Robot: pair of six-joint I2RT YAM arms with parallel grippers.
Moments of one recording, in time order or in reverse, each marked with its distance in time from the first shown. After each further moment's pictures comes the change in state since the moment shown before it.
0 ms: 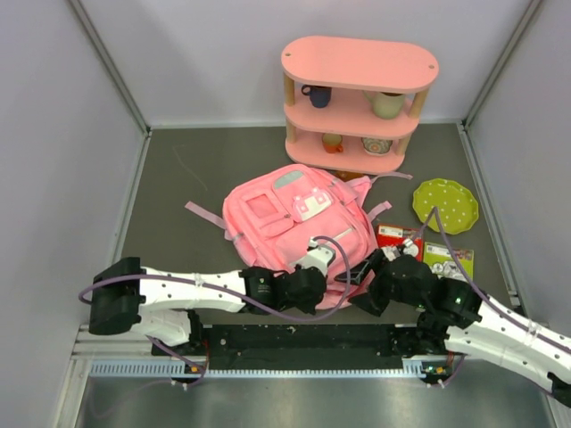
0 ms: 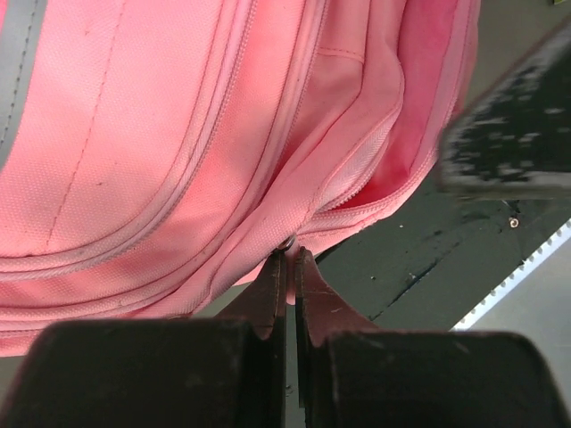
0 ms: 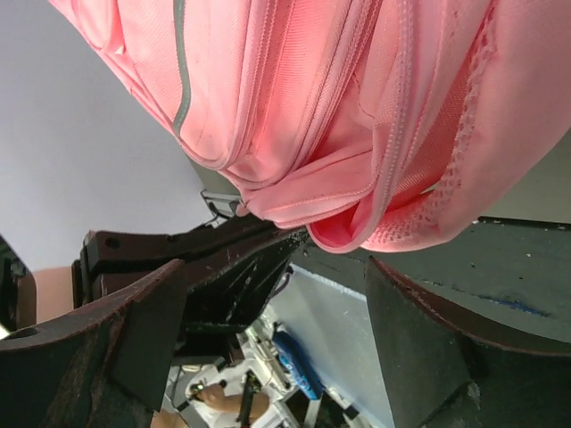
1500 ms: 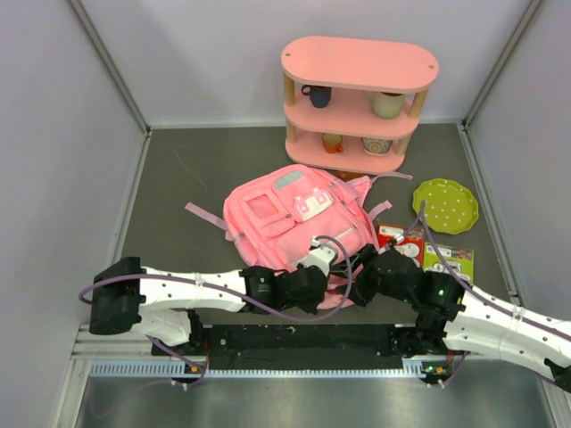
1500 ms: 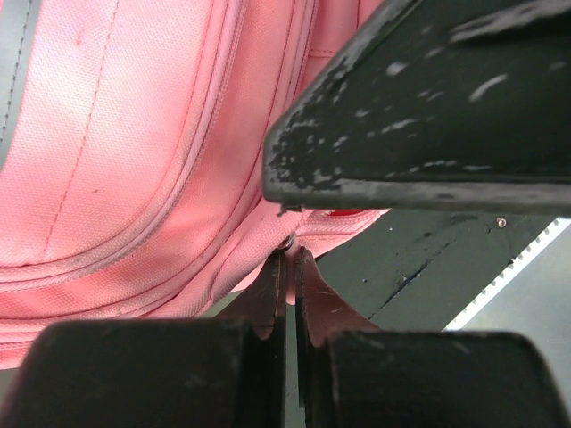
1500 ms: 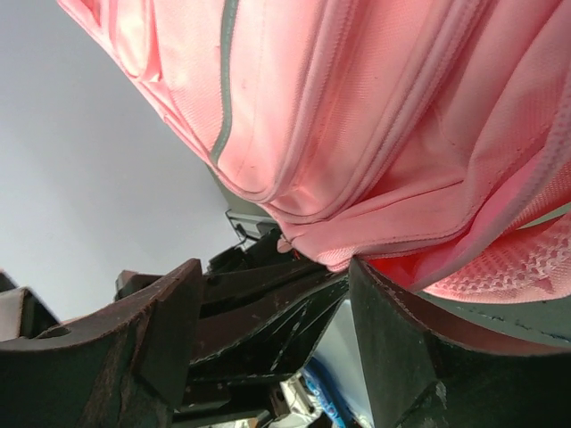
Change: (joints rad) left arm 0.002 0.010 0.009 0.027 0.021 0.021; right arm 0.050 0.174 0.040 0.151 0.092 0.081
